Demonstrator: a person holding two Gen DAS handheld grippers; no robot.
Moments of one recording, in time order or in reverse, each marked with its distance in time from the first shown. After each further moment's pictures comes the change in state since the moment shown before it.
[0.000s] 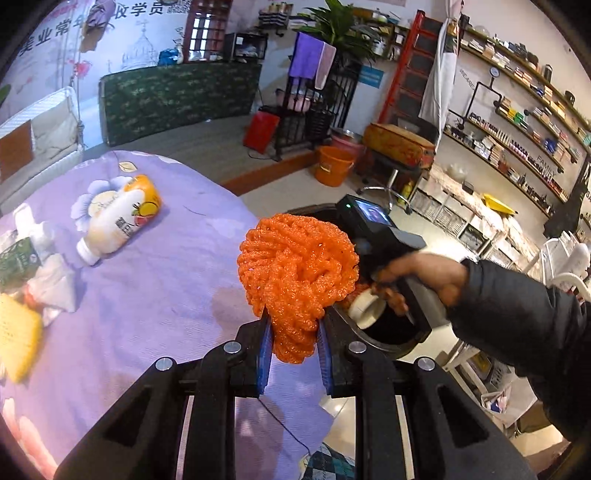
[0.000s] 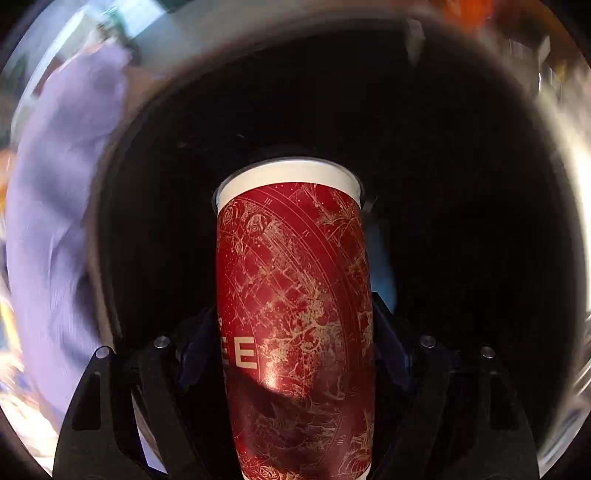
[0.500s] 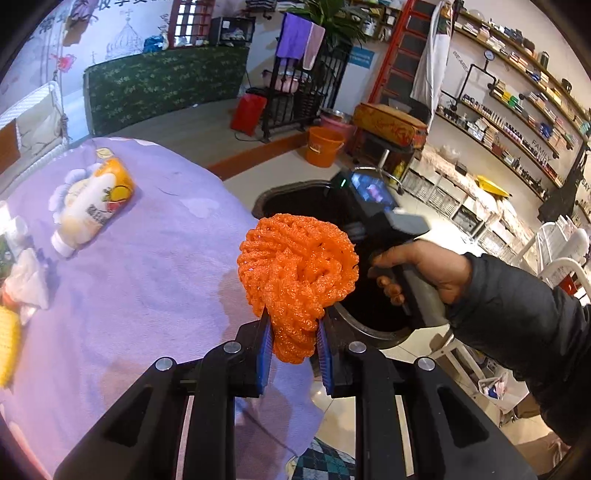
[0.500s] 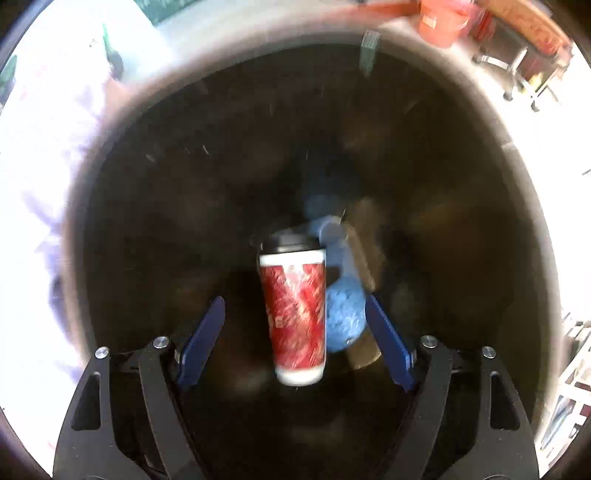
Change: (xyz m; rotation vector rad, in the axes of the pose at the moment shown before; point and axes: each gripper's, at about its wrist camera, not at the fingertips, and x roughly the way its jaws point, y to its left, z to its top) left arm 0.027 -0.026 0.001 0.029 0.077 -0.027; right arm -0.028 -0.005 0.026 -0.025 -0.150 -0.096
